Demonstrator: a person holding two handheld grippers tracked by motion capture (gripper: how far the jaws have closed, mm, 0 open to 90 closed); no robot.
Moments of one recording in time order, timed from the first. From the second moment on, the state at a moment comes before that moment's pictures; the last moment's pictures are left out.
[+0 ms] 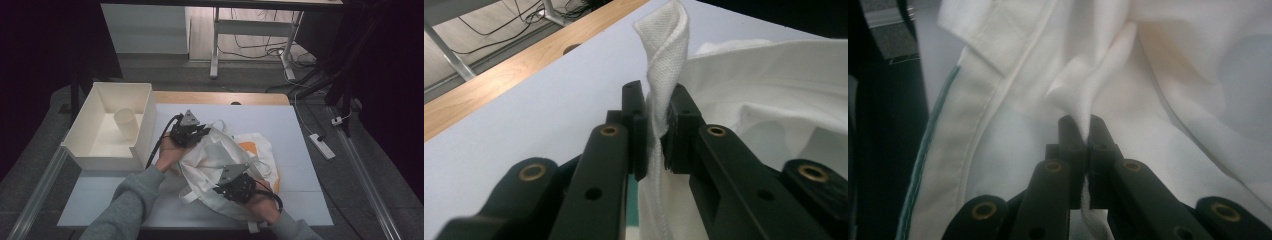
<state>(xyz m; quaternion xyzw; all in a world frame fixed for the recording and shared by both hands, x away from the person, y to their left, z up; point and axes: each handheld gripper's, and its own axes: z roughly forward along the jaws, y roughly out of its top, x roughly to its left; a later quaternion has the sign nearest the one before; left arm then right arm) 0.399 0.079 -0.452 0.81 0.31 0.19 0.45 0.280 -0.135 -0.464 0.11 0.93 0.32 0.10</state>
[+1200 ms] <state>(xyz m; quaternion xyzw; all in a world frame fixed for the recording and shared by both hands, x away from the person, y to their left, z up) 0.401 0.078 -0.458 0.83 0.31 0.17 0.44 0.298 -0.179 -0.423 0.22 0.88 0.38 0.19</state>
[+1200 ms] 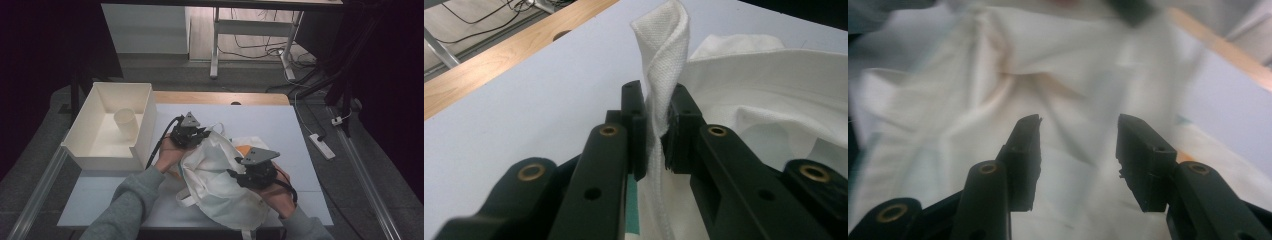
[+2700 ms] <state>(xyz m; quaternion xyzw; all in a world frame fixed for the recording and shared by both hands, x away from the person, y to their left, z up) 0.401 0.059 -0.471 0.84 0.30 0.16 0.42 0.435 -0.223 -0.461 0.30 0.85 0.30 0.30</state>
